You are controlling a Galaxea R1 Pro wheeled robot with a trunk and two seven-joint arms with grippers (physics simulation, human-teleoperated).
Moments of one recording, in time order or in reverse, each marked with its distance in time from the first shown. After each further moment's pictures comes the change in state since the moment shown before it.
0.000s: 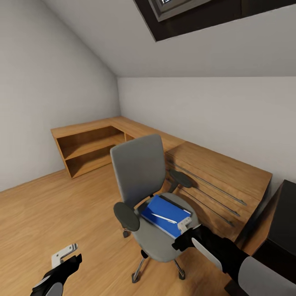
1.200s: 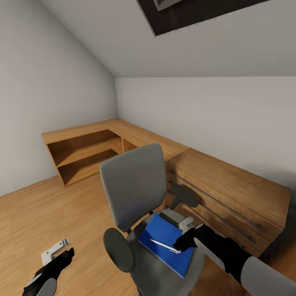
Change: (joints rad) left arm 0.000 0.000 0.084 -0.006 0.008 -0.068 0.001; right arm 0.000 -0.020 0.001 -0.005 -0.002 -0.007 0.031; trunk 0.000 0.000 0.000
